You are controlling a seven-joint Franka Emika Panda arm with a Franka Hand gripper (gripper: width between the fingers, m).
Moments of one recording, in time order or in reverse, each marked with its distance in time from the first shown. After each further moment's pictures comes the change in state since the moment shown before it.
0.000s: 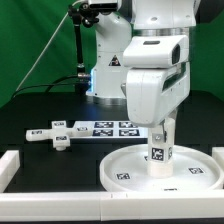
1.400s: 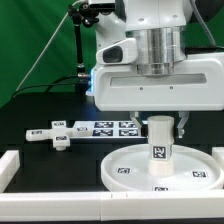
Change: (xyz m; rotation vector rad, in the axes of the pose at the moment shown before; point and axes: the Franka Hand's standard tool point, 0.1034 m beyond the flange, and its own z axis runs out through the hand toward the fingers) arm -0.007 -0.001 0.000 0.028 0.026 1.429
